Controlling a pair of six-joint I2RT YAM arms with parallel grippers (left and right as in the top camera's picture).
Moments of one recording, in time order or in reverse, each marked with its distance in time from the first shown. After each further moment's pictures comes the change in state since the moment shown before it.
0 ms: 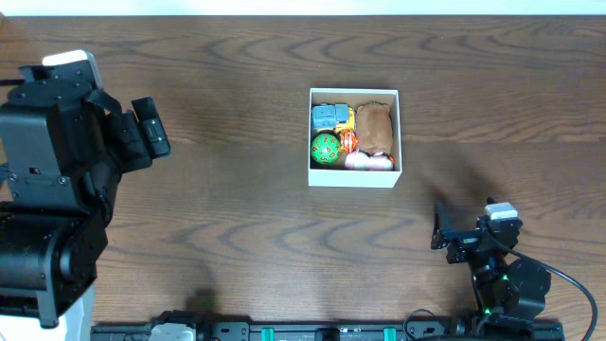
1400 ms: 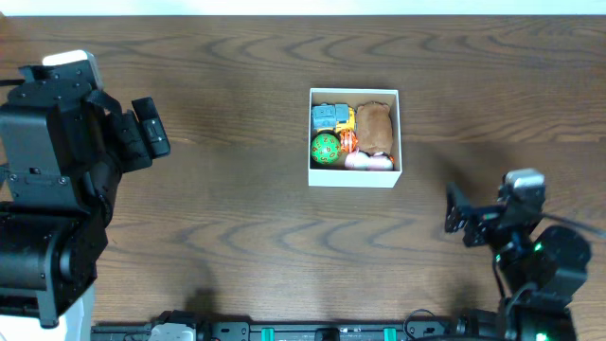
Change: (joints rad) left arm 0.000 0.000 0.000 0.000 0.000 0.000; right arm 0.000 0.361 0.359 -0.098 -0.029 0.000
